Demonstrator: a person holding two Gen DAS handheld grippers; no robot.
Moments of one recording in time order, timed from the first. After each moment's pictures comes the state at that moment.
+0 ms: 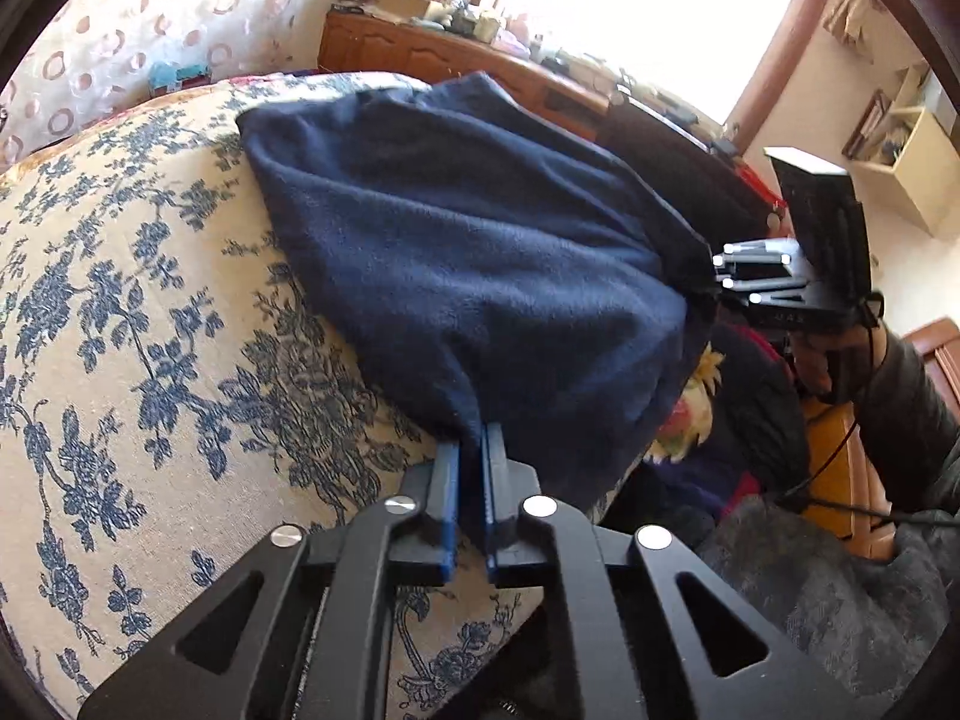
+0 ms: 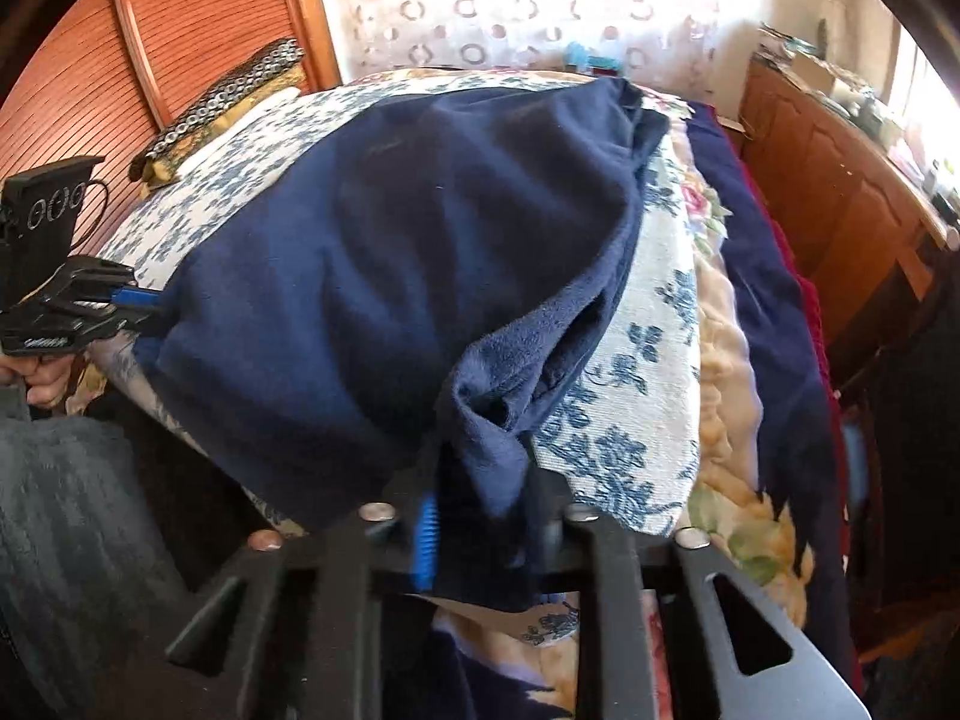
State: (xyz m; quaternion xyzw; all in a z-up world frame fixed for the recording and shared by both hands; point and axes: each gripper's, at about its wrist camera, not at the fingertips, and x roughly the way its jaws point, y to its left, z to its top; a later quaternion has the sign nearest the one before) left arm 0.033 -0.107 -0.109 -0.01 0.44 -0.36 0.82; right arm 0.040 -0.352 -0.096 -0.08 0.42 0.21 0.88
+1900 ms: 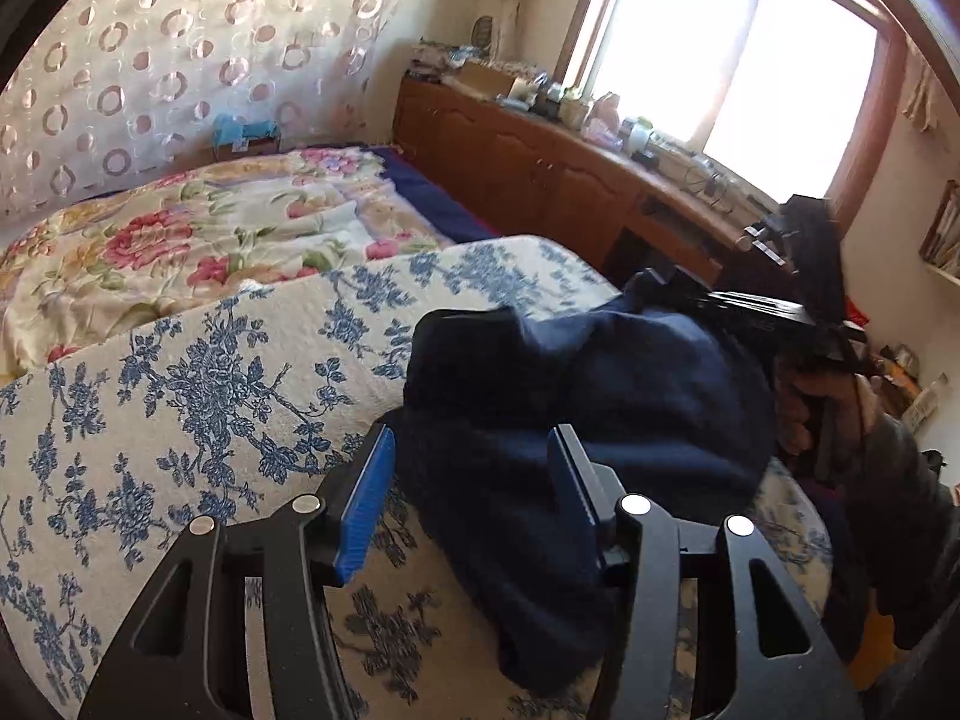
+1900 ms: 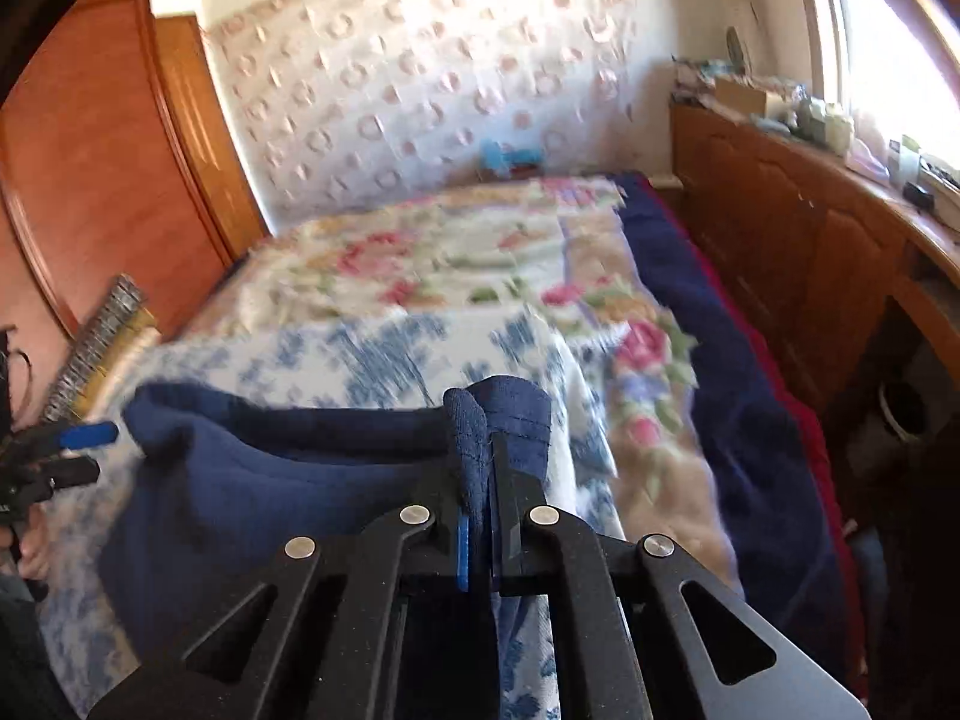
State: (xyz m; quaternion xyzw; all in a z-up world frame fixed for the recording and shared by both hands) left arm 0.257 -0.110 -0.070 -0.02 0.40 -0.27 0.88; right arm 0.290 -0.398 -0.052 0.03 0.34 0.13 0.93
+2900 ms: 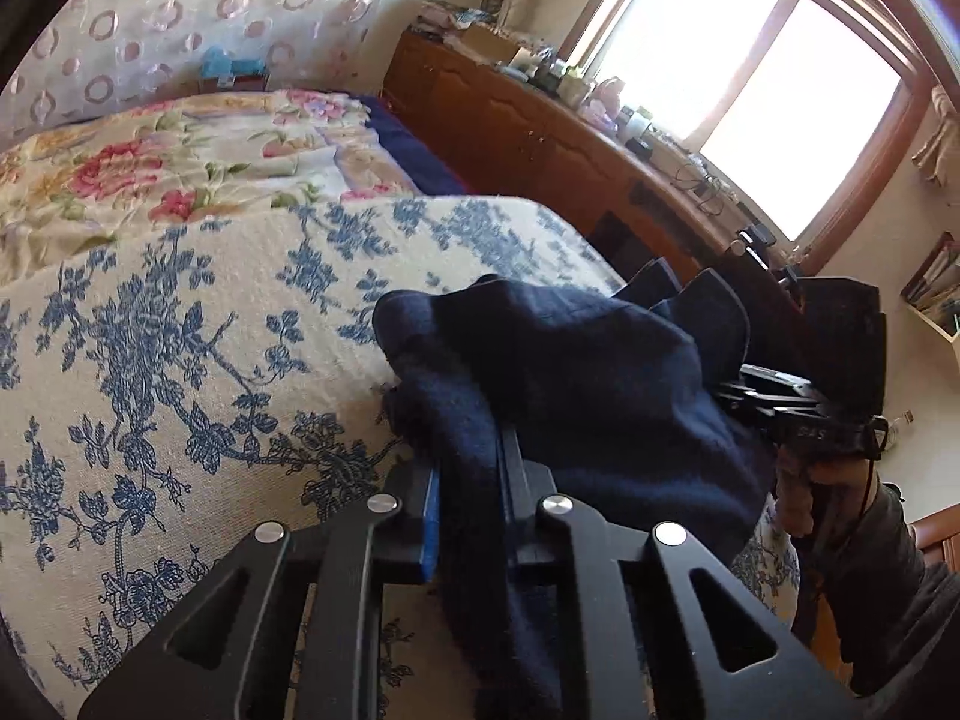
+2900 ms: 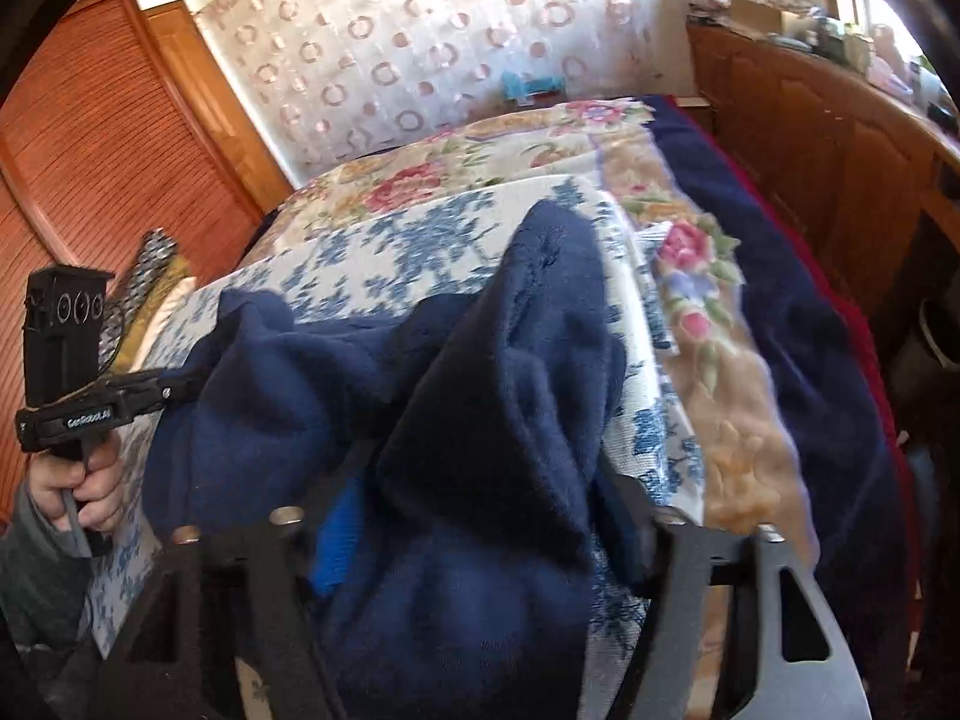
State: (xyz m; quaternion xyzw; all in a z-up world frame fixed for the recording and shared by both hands) left arm 0.271 -0.115 -0.088 -0.09 0.43 -0.31 0.84; right arm 0.284 -0.394 -0.068 0.08 0.40 0.20 0.89
